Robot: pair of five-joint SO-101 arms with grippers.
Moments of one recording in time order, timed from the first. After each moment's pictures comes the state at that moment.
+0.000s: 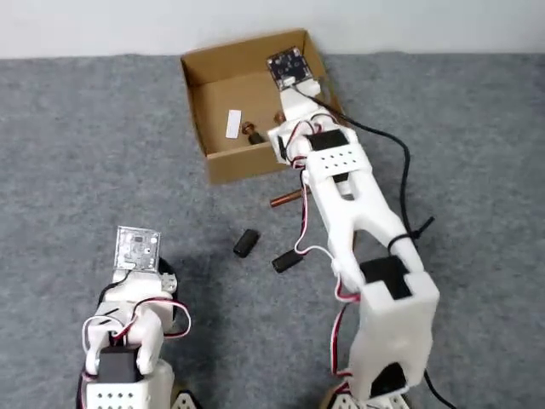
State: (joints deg) left arm -5.3 -103.4 96.7 62.4 1.3; right arm -19.4 20.2 -9.0 44.2 10.1
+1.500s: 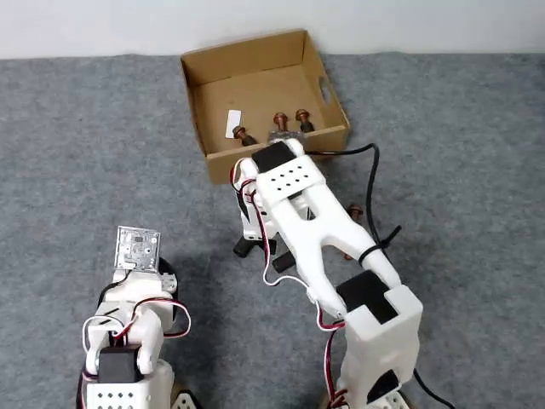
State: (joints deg) left arm -5.3 -103.4 96.7 62.4 1.3; right arm -32.4 18.6 -9.0 94.9 -37.1
